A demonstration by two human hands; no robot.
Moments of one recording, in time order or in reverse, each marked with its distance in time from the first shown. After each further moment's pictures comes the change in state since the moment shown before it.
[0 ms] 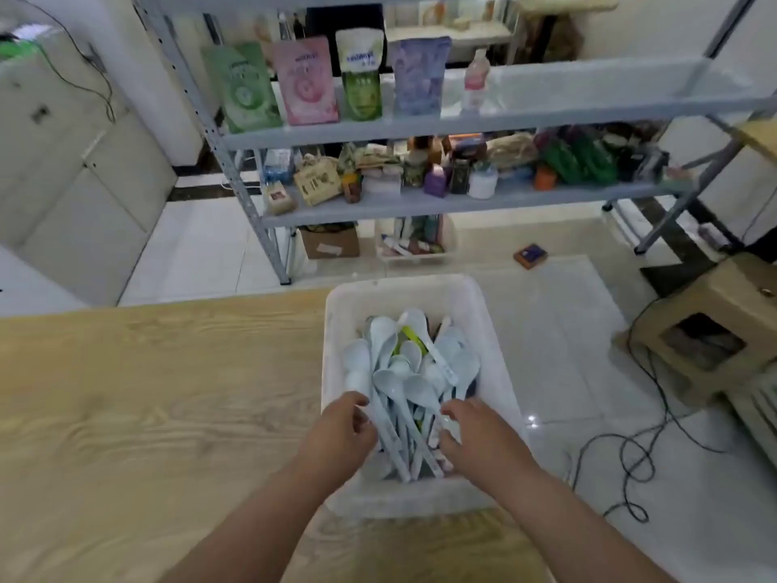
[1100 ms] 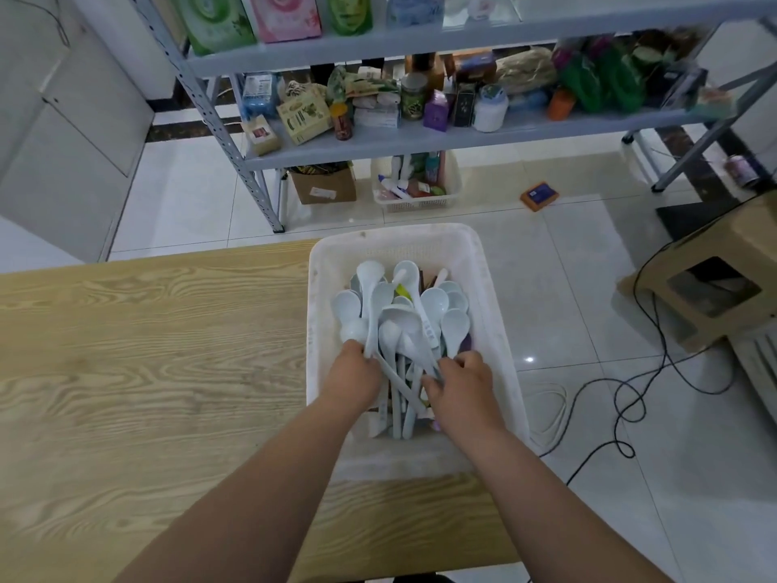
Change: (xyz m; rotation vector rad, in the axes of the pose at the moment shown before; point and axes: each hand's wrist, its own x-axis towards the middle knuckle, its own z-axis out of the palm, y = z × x) left_hand 0.057 0.027 0.038 -0.180 0.030 -0.307; right_hand 0.038 0.020 0.044 0.173 0.162 0.157
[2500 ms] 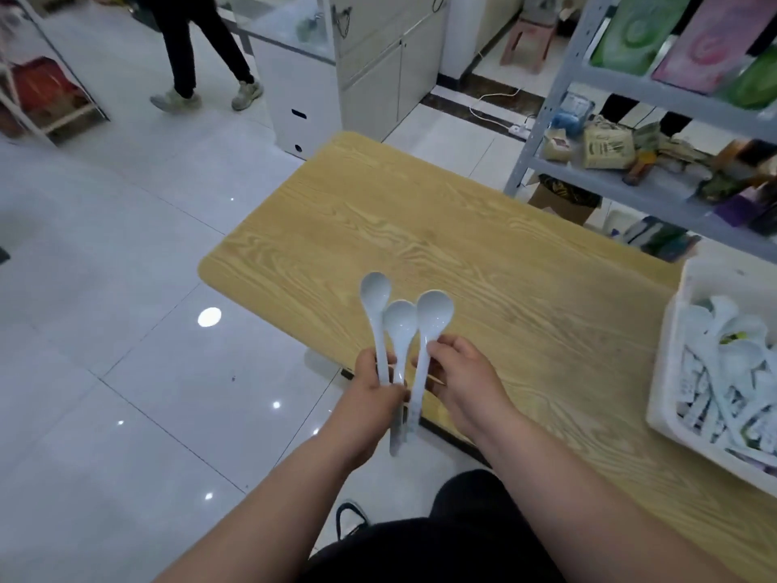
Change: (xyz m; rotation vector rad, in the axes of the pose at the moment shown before) left_hand -0.271 -0.382 -0.278 -1.023 0.177 -0.135; right_hand -0.270 -0.343 0.279 0.755 -0.643 0.086
